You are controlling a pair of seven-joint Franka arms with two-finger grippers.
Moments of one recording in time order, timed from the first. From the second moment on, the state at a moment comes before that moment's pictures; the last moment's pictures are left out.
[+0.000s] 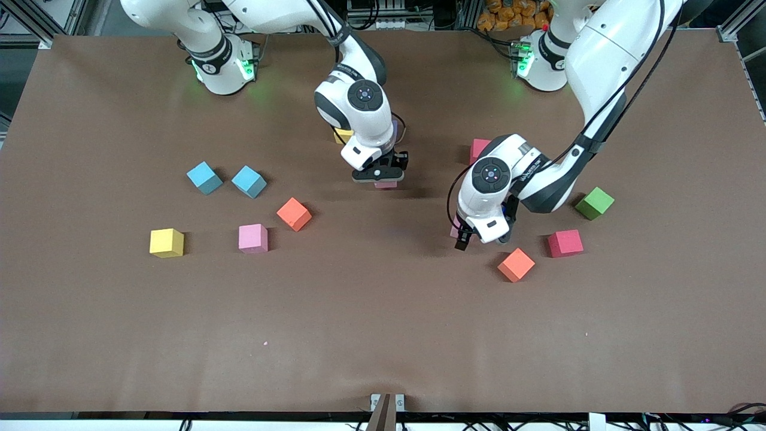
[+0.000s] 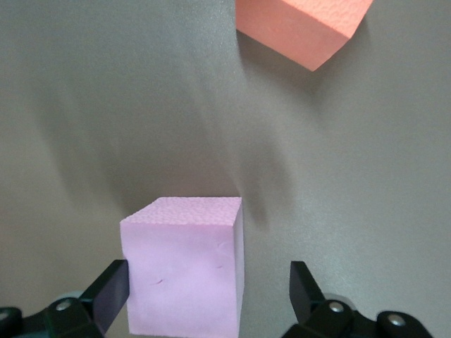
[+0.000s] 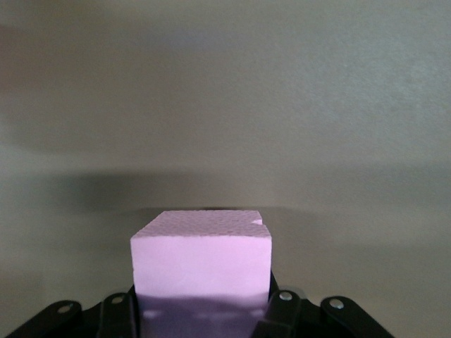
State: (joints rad) left arm -0.05 0.62 -0.52 -1.85 0.44 2.32 -2.06; right arm 0.84 0.52 0.08 -1.88 0.02 2.46 0.91
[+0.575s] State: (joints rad) left arm -0.05 0.64 -0.52 -1.83 0.44 2.24 -2.06; right arm 0.89 0.52 0.09 -1.90 0.02 2.43 1.01
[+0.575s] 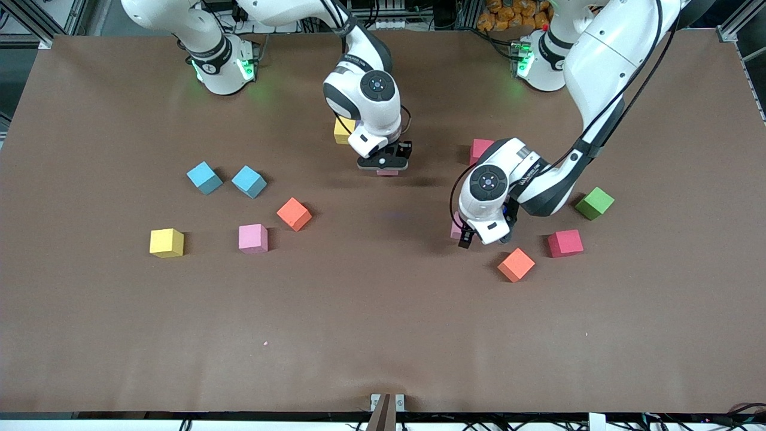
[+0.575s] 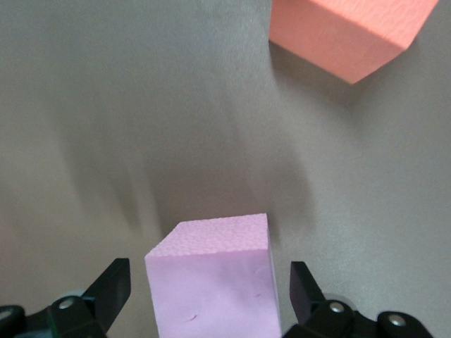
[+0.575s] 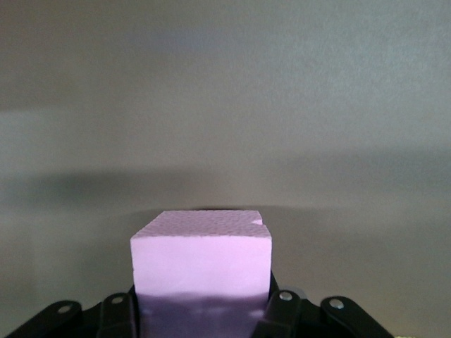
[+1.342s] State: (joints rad) left arm -0.06 0.68 -0.52 -1.81 0.44 2.24 -2.19; right arm 0.93 0.47 0.09 -2.03 0.02 2.55 1.01
